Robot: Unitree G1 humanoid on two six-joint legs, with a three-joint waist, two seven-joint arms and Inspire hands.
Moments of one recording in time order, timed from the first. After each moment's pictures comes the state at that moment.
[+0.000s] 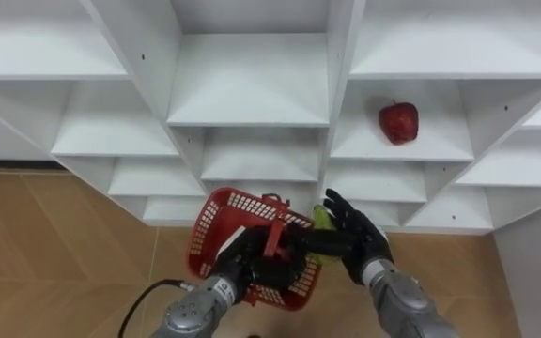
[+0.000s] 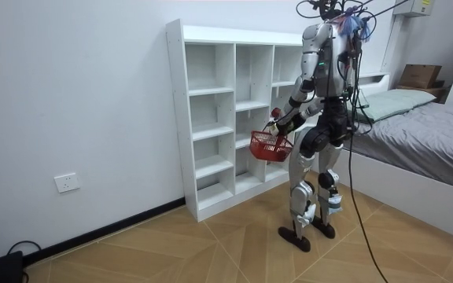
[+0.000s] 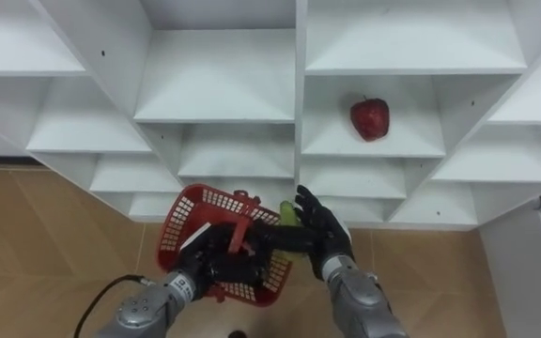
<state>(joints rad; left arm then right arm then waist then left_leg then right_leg) -0.15 0.11 -0.50 0.82 -0.36 -0.22 -0.12 -0.22 -0.15 0.44 0.90 0.70 -0.20 0.08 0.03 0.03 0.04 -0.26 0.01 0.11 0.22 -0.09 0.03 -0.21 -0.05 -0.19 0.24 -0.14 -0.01</state>
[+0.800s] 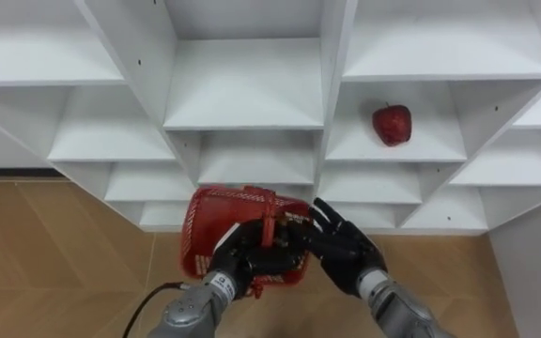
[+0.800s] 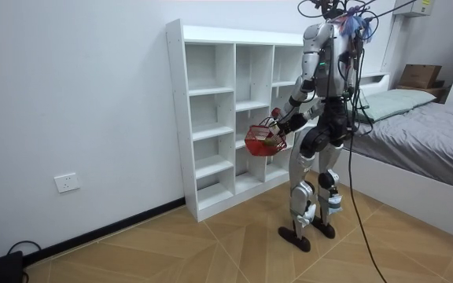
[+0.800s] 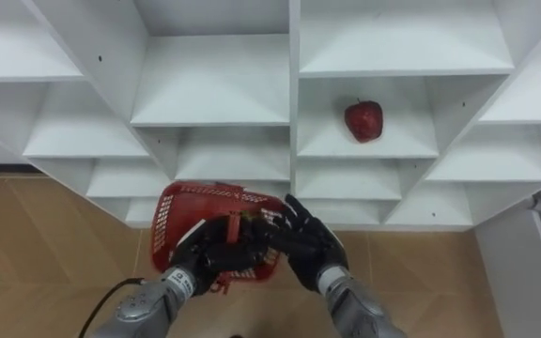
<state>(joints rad) -0.15 0.11 -0.49 0.78 -0.52 -0.17 -0.12 -0.21 -0.15 0.46 0.94 1.01 -0.14 0.28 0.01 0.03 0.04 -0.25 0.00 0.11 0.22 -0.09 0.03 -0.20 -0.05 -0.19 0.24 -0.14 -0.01</state>
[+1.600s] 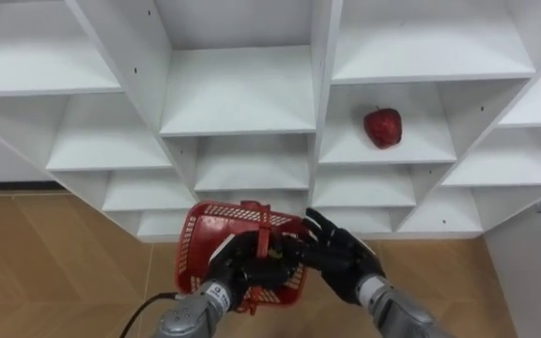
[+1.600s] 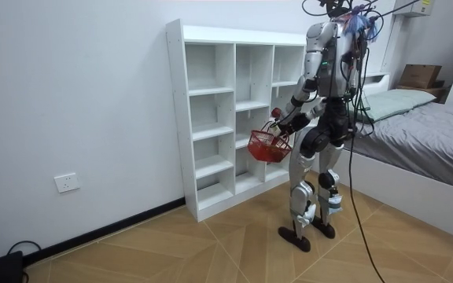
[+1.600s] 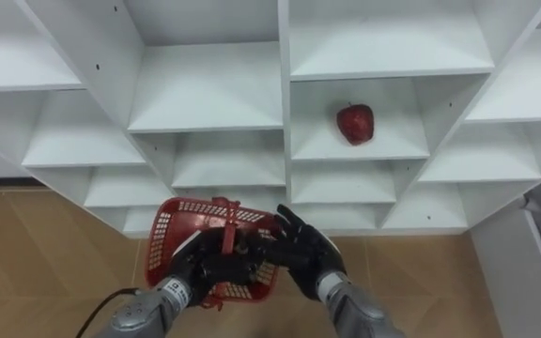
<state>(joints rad) -0.11 0.14 -0.49 0.80 -0.52 -0.16 -0.10 -0.17 -0.16 0.41 0.92 0.75 -0.14 0.24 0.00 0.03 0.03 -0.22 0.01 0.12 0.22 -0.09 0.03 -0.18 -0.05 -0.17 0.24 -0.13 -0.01</state>
